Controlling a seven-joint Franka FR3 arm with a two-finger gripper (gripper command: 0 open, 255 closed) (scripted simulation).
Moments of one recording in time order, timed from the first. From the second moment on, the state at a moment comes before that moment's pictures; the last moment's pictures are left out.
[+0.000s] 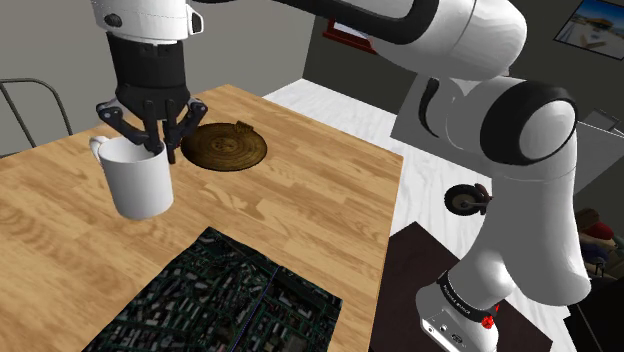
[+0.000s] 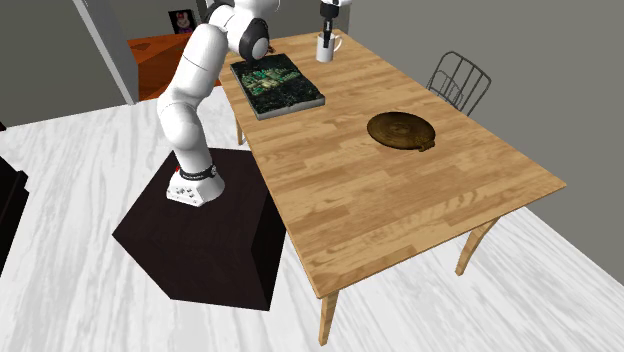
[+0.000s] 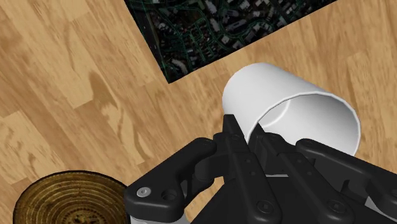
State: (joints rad) arm 0.65 0.64 0.46 -0.91 -0.21 1.48 0.96
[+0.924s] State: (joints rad) arm 0.66 0.68 0.46 -1.01 -0.22 1.61 1.00
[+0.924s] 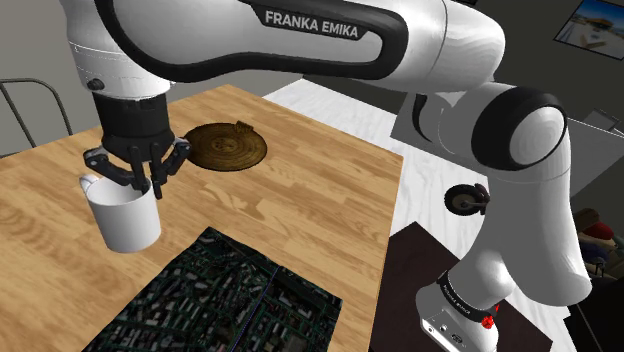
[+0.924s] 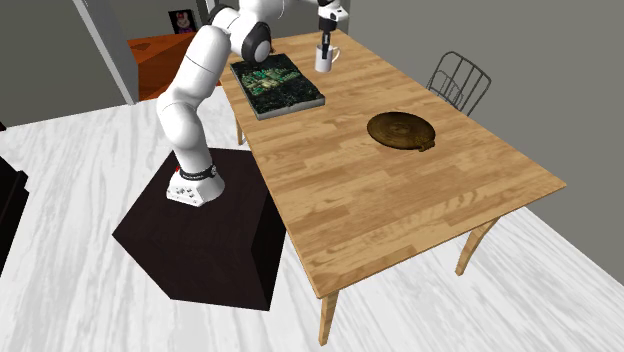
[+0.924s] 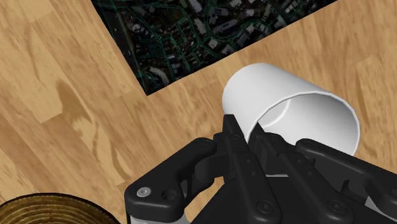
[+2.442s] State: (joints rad) arm 0.62 0.69 0.45 -1.27 -0.23 1.87 1.01
